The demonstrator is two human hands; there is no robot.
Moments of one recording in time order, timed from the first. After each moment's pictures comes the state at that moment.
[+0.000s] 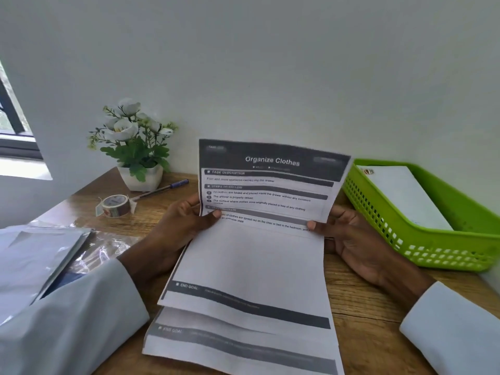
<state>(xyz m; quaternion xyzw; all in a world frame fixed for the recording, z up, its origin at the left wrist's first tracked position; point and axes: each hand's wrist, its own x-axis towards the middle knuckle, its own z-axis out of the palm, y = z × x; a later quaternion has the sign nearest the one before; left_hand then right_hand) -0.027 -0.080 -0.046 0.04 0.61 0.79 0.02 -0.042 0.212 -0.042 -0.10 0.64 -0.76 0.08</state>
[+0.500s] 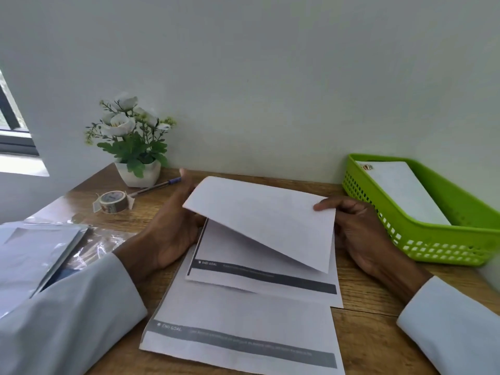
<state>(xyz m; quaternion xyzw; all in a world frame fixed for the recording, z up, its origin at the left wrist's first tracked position) -0.023 -0.079 -0.033 0.01 0.53 0.84 0.06 -0.045 0.213 -0.041 -0.07 0.67 -0.74 -0.06</state>
